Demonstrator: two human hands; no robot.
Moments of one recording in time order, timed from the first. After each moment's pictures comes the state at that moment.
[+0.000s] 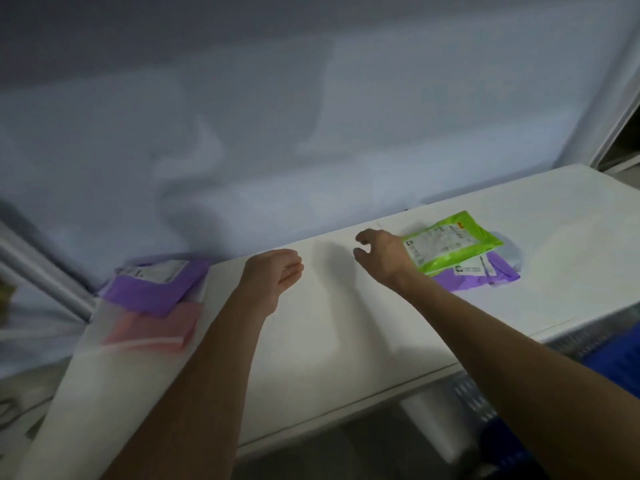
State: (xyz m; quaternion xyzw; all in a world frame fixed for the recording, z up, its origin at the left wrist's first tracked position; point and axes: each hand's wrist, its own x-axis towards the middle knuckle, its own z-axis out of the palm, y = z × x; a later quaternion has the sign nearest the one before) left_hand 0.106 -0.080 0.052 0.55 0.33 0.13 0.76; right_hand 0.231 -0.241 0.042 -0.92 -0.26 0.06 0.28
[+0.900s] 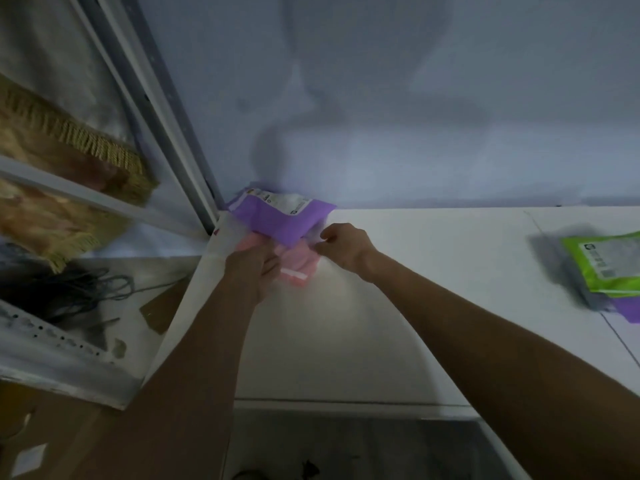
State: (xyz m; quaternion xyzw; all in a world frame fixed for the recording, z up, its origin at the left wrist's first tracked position) left_hand -0.058 0.086 -0.005 0.37 0.53 0.28 0.71; right_hand 0.075 -0.006 0.012 -0.84 -0.40 0.26 0.25
